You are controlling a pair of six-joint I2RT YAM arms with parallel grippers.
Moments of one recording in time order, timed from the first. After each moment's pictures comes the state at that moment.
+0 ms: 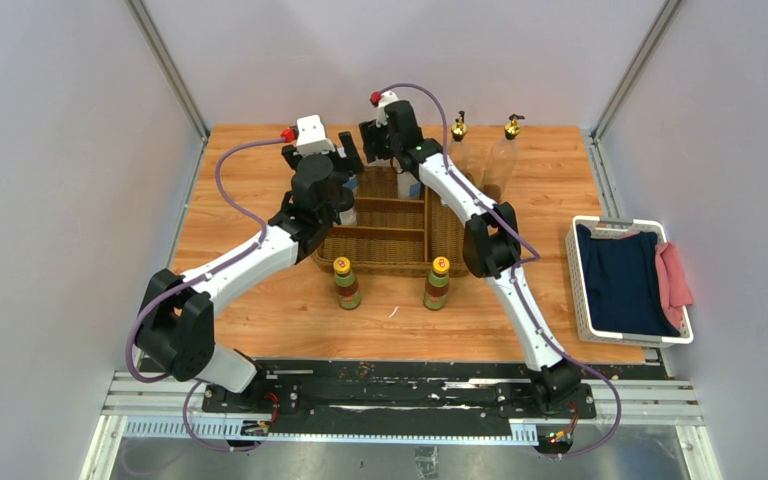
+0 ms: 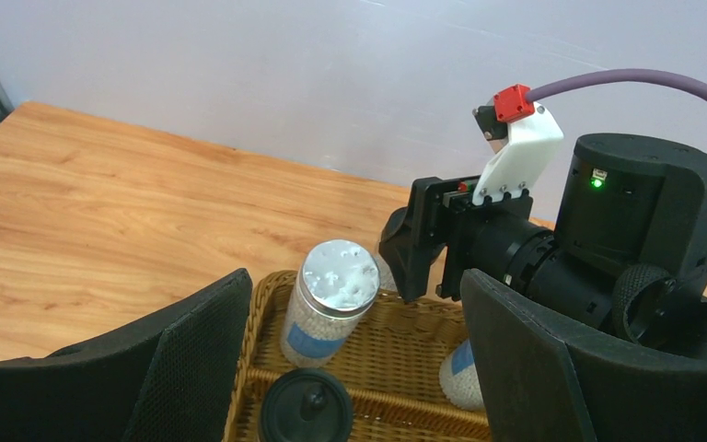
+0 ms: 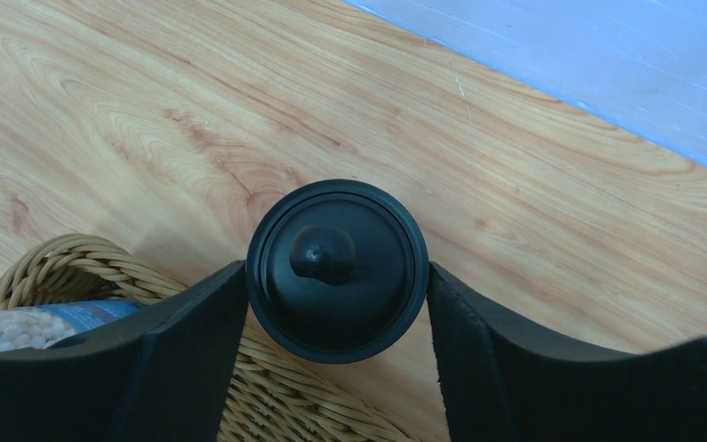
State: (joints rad) left arm -0.57 1.46 1.04 0.45 -0.65 -0.23; right arm 0.52 2.66 2.56 -0.33 -0.03 0.04
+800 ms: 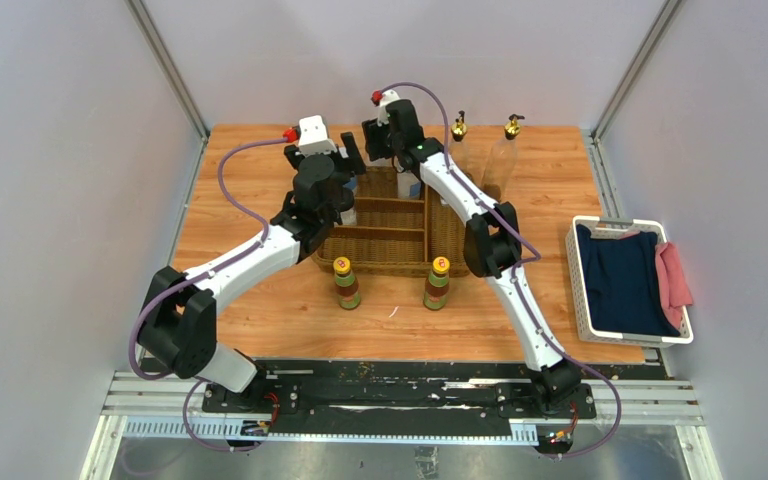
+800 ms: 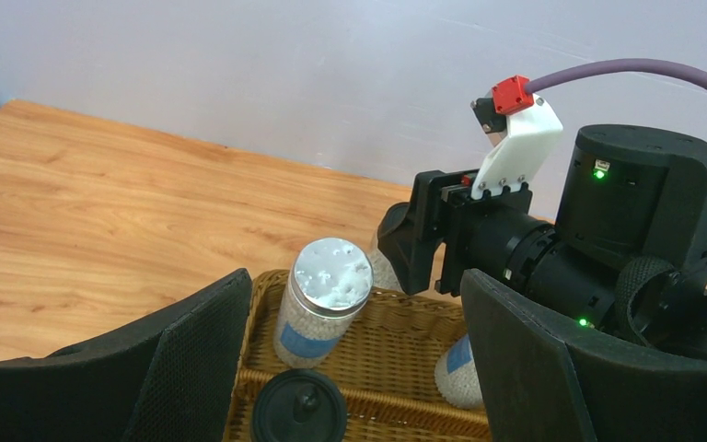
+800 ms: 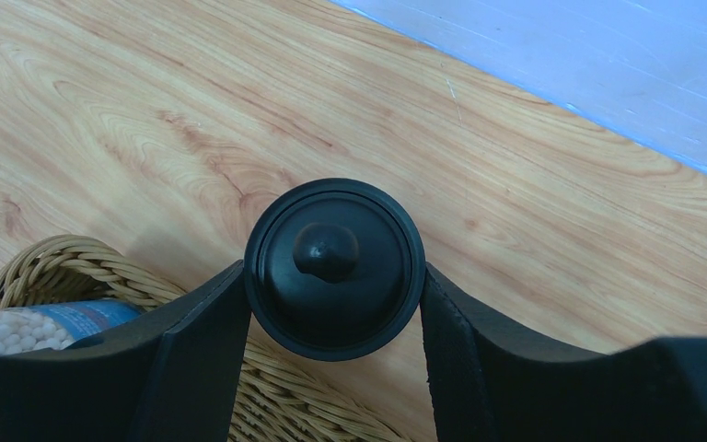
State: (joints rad) left arm -0.57 1.48 1.04 0.46 -0.63 -0.23; right arm 0.52 2.65 2.57 -0.33 -0.03 0.04
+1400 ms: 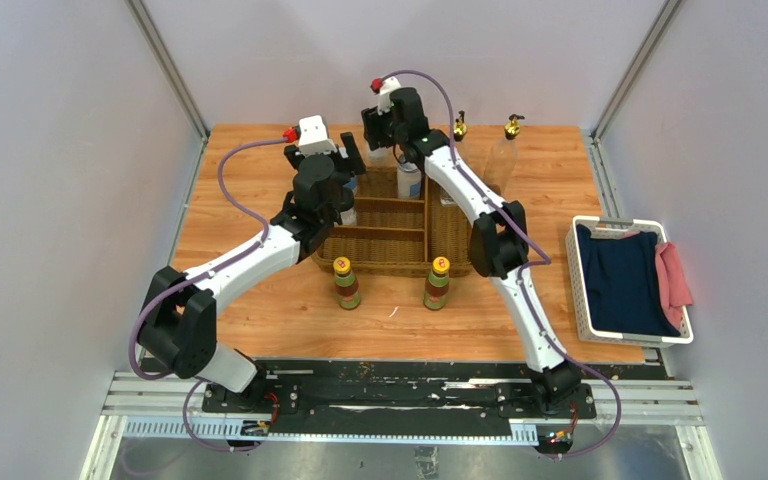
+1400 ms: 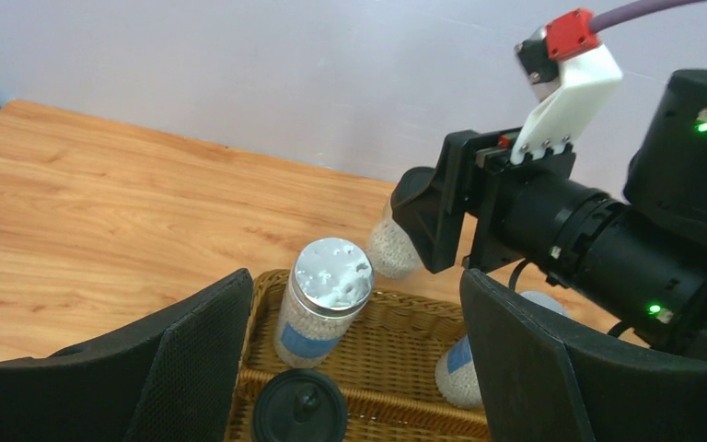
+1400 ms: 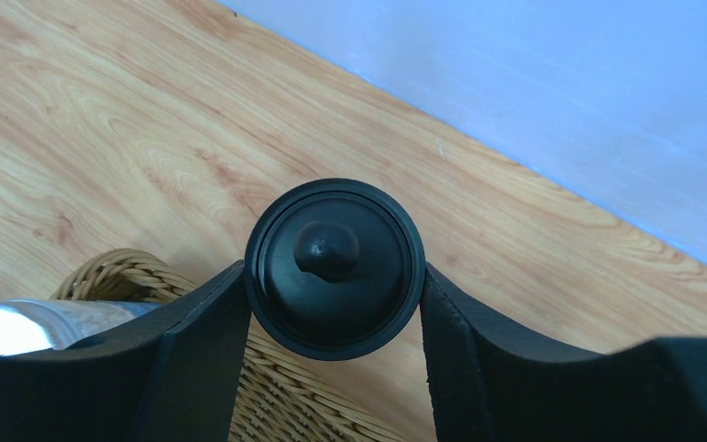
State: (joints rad) left arm -0.57 1.48 1.04 0.46 -0.64 -0.23; right arm 0.52 2.58 2.54 -0.31 -0.06 -0.01
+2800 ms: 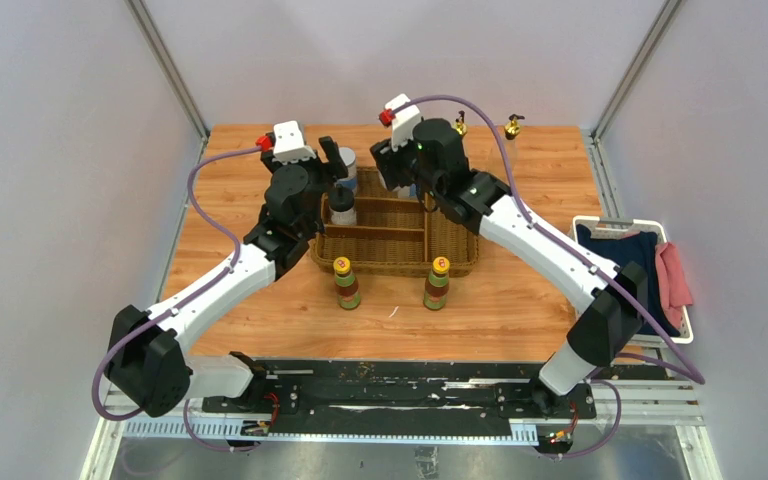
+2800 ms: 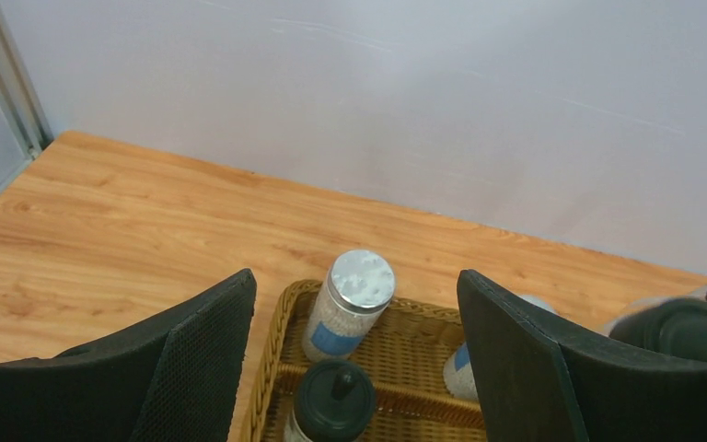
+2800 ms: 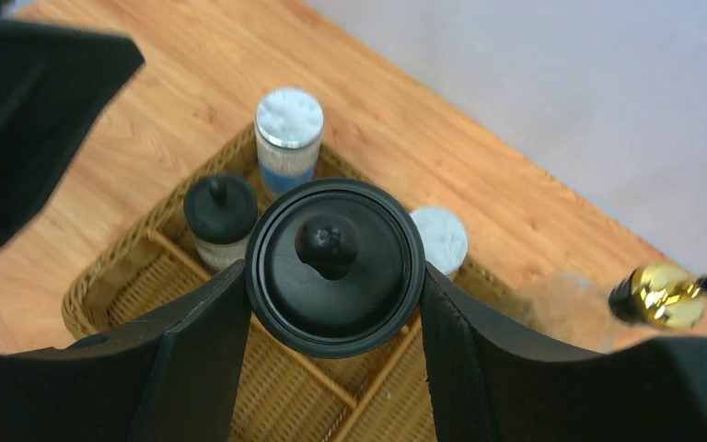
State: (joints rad) left arm -0.57 1.27 0.97 0.40 -0.65 -0.20; right arm 0.75 1.61 1.61 -0.24 0.17 -0.14
